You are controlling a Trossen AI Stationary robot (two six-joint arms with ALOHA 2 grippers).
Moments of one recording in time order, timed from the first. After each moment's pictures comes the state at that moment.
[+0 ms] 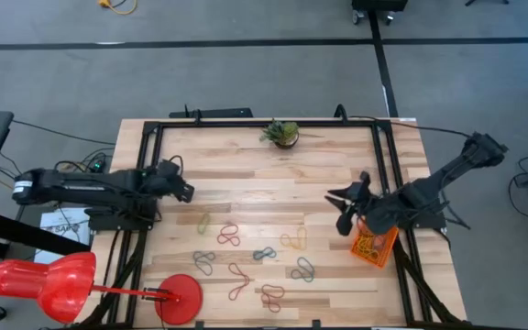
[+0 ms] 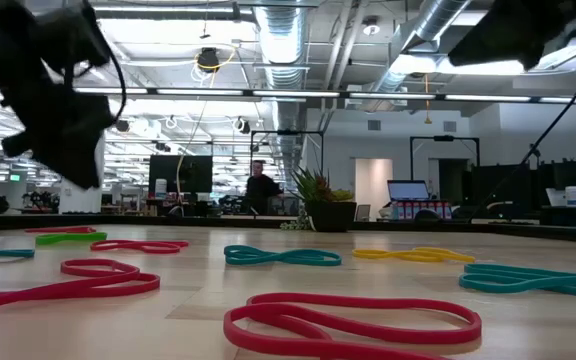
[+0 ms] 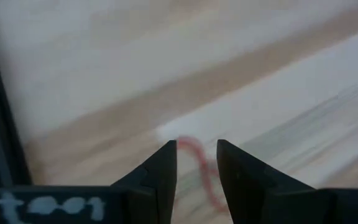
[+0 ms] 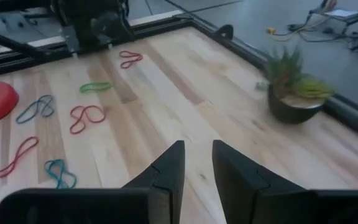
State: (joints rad) left arm 0.12 0.76 0.38 -0.74 -0.48 -0.90; right arm 0.56 0.95 0.68 -0.46 0.88 0.62
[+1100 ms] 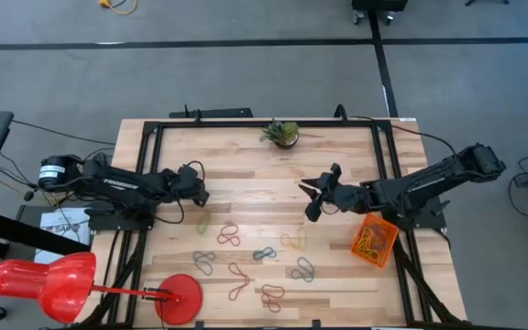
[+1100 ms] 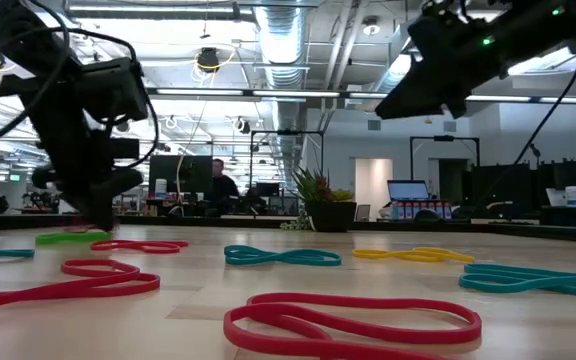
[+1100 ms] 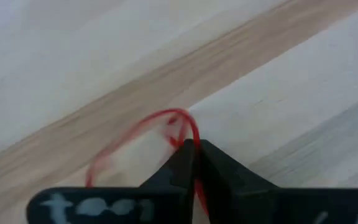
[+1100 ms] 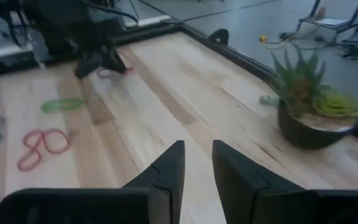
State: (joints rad) left arm 0.14 1.25 0.36 -0.33 -0.47 -0.81; right arm 0.20 1.22 0.55 0.18 0.64 0.31
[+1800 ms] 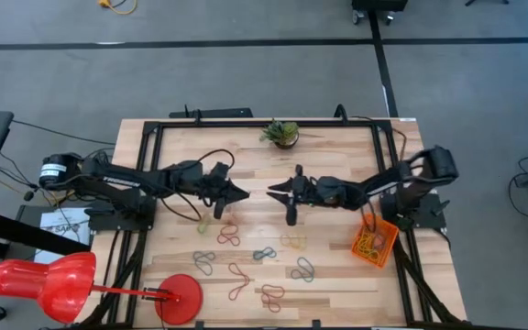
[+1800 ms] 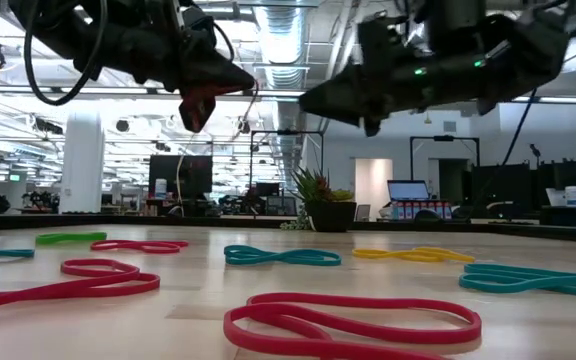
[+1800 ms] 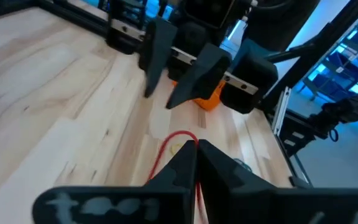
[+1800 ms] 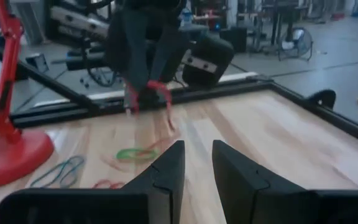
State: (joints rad) left arm 0.09 1.25 0.52 0.51 0.19 -0.42; right arm 0.06 1.68 0.60 0.97 0.20 0.07
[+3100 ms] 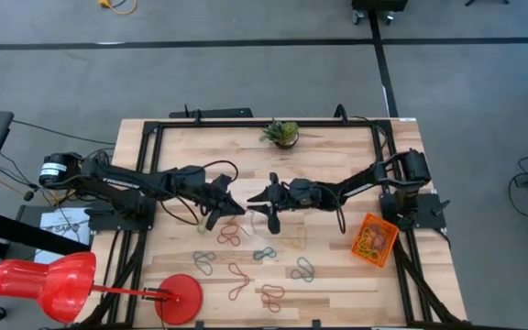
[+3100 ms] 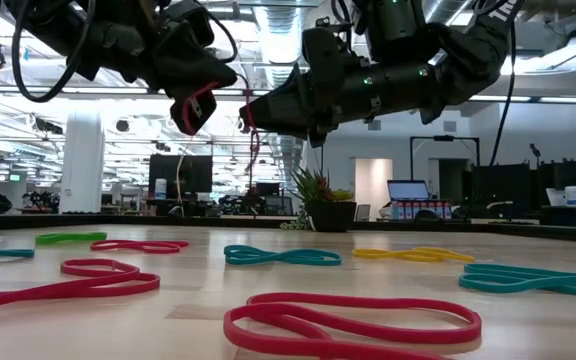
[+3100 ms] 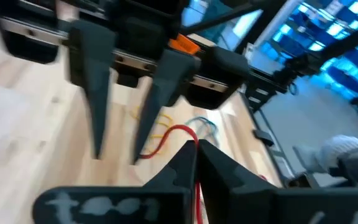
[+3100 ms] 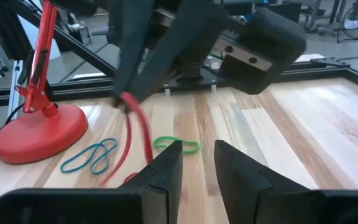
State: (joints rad) left arm 0.05 1.25 0.52 0.43 0.34 -0.38; right arm 0.05 1.89 0.85 0.84 0.00 0.05
